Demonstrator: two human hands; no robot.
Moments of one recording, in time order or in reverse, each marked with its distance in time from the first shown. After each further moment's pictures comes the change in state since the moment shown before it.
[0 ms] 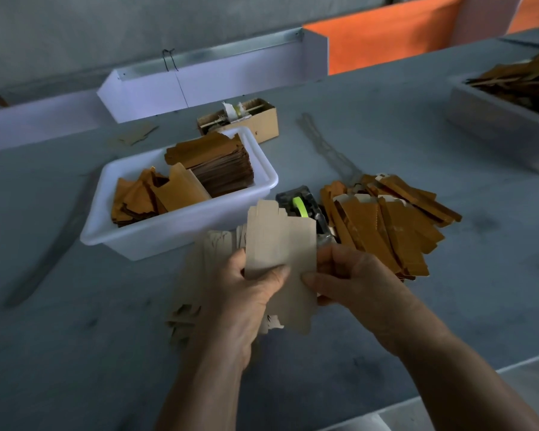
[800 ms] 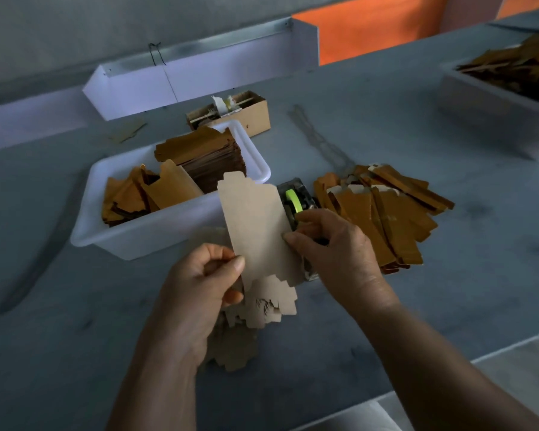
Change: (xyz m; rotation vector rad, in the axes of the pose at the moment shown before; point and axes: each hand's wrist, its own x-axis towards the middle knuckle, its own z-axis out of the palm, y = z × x) left_hand 0.005 0.005 -0.038 0.085 0.024 -0.056; right_hand 0.029 -0.003 0.017 -0.336 0.380 -0.163
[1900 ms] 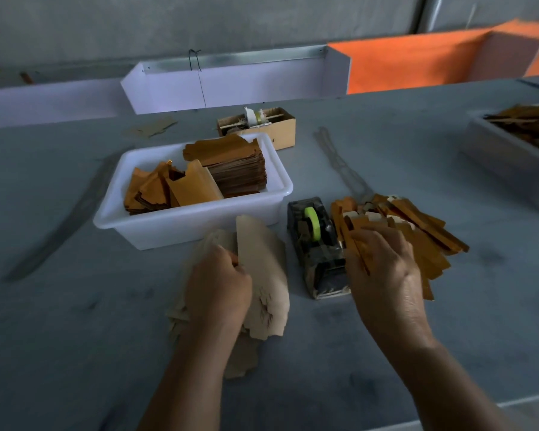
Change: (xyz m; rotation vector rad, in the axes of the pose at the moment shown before) left_hand 0.026 -0.006 0.020 0.680 0.296 0.020; right_hand -0.003 0.011 -0.023 -0.464 0.242 -0.154
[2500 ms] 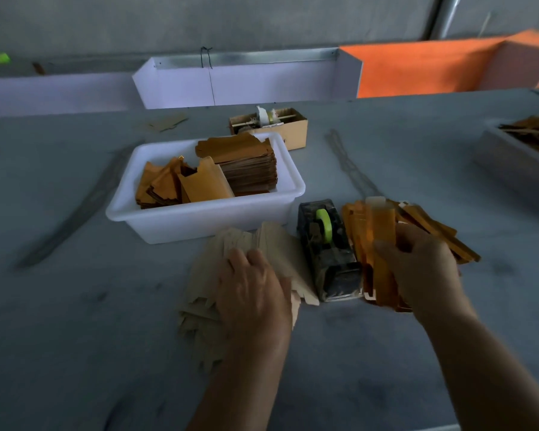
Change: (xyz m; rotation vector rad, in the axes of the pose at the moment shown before) left_hand -0.024 0.008 0.034 0.419 0.197 0.172; right_hand 0.033 0.013 -0.017 0.142 -0.162 0.208
